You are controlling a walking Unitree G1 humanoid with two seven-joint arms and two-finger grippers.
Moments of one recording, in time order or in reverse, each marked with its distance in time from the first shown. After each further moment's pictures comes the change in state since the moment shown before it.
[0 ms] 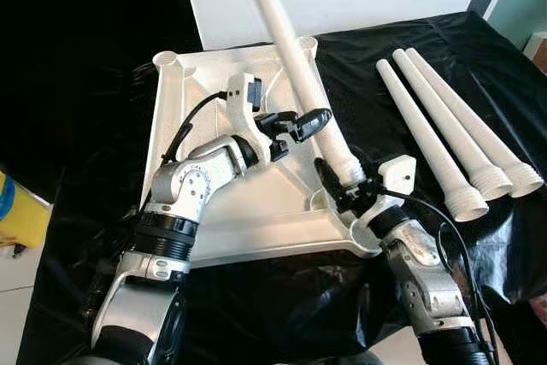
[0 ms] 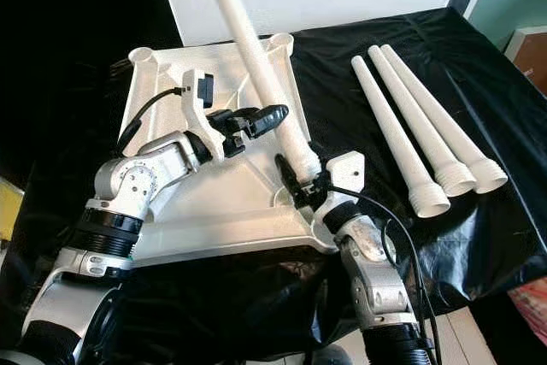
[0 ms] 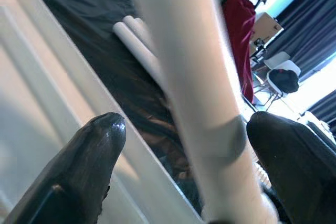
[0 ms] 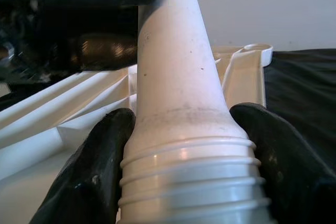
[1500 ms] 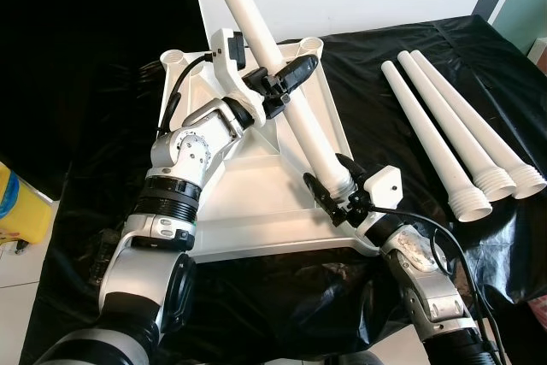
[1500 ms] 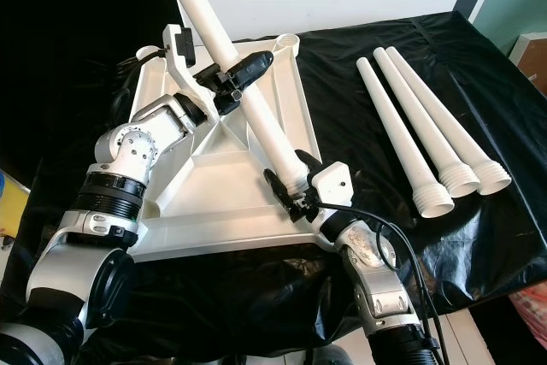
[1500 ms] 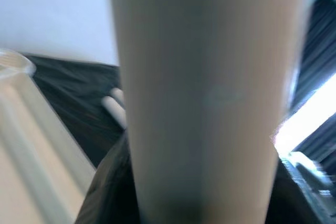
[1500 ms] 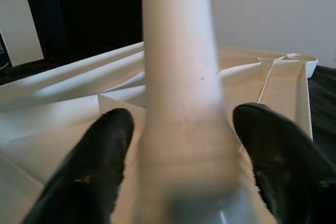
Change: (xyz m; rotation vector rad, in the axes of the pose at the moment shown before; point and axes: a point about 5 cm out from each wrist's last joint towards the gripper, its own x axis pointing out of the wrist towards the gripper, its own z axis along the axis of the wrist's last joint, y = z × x) left arm 0.007 0.008 0.057 0.084 -0.221 -0.050; right arm -0.006 0.010 -0.010 -0.114 0.034 0.163
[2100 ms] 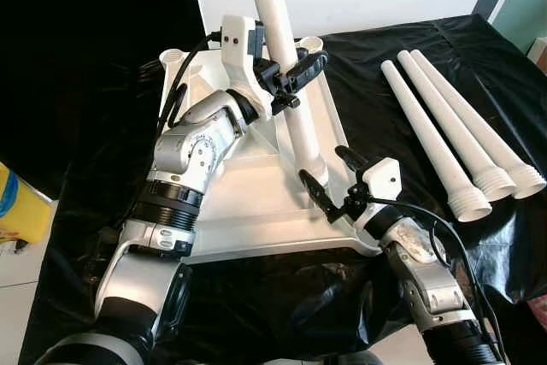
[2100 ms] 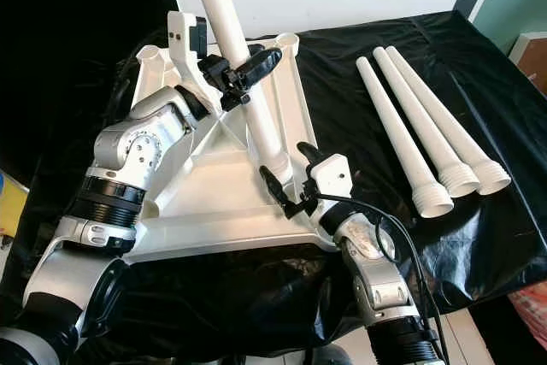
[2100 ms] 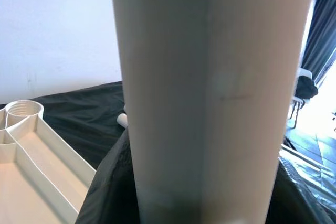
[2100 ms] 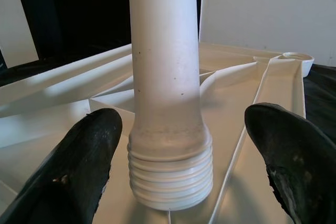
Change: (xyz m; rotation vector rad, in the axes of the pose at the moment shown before) left arm 0.009 -0.029 -0.001 0.268 0.034 -0.063; right arm 0.010 -0.006 0.005 0.007 0.004 -0.034
